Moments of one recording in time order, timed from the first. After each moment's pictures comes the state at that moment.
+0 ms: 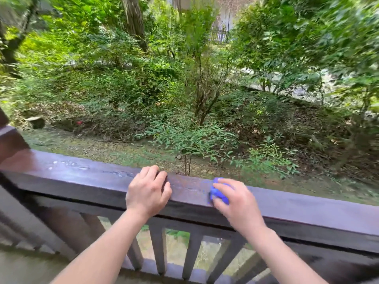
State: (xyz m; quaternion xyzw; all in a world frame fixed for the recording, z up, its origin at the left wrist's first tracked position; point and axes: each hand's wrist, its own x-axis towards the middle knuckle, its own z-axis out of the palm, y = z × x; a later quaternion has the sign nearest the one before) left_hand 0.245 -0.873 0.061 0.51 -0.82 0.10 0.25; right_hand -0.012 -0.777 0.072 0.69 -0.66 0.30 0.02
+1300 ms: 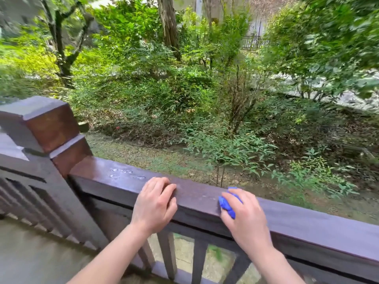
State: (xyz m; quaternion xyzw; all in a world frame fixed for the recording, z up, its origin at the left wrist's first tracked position) left_hand 0.376 -0.894 0.061 0.49 -0.83 0.06 0.27; right_hand 0.116 -0.823 0.067 0.70 -0.65 0.29 0.05
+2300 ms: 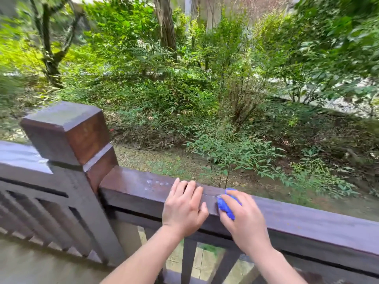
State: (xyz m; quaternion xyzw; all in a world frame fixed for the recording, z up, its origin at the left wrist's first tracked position) left_hand 0.424 -0.938 0.053 0.46 -0.84 0.09 0.28; right_hand 0.235 -0.873 0.061 0.71 -0.64 0.28 0.09
